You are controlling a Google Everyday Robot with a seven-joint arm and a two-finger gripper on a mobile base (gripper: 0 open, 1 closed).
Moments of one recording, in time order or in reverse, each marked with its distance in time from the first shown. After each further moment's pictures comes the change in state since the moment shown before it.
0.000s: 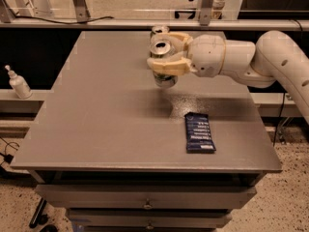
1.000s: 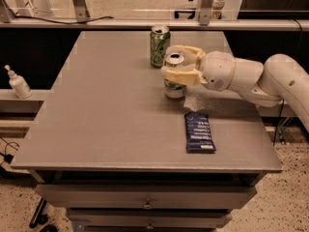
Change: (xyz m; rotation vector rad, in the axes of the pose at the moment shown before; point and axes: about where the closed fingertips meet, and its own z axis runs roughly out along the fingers) arm 0.040 -0.005 -0.037 0.109 -0.033 0.111
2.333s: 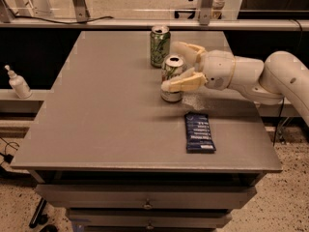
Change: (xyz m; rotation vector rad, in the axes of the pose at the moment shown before) arm 0.001 -0.001 0.001 0.005 0.038 0.043
